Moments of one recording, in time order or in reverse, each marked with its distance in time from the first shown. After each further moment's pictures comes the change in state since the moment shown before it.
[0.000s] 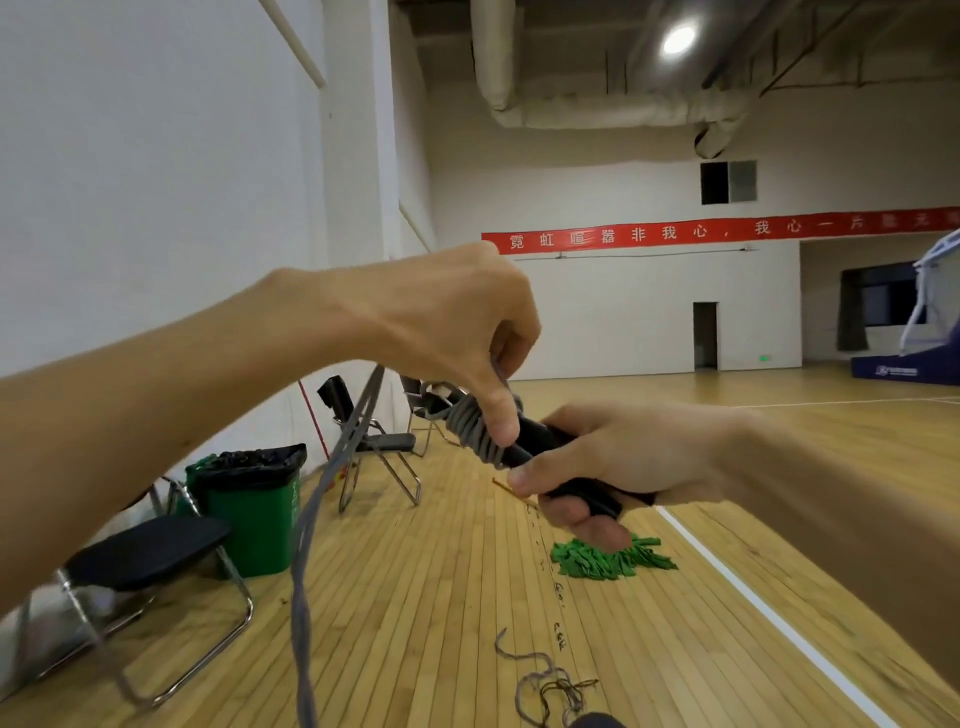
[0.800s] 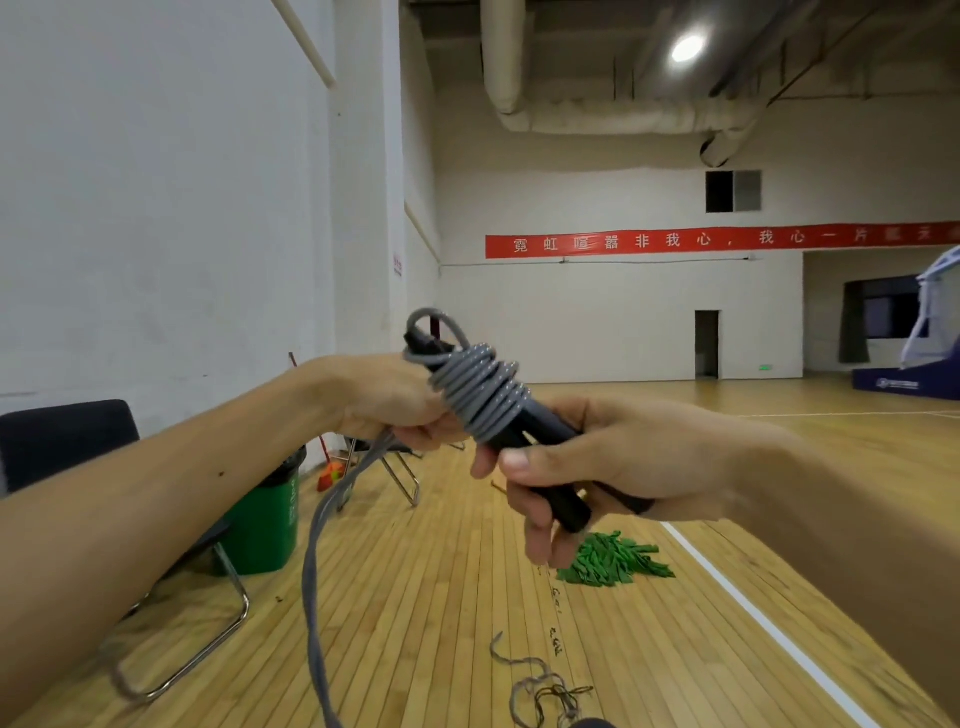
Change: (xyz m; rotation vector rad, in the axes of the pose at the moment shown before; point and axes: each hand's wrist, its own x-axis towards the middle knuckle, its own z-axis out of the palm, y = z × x) left_hand -0.010 -0.086 0.101 -0.923 -0.179 -0.598; right_hand -0.006 -0.009 0.016 0.095 -0.056 -0.203
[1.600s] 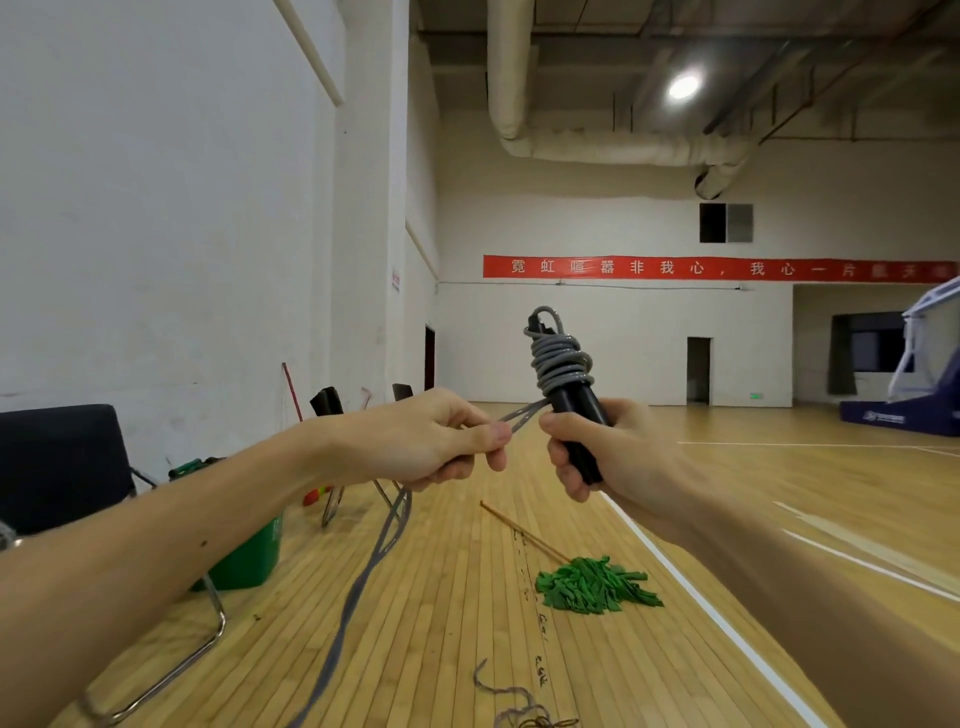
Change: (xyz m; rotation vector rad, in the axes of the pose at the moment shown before) left_hand -0.038 0.023 0.034 -0.016 0.013 0.237; right_hand 0.028 0.047 -0.032 0.114 0.737 -0.217
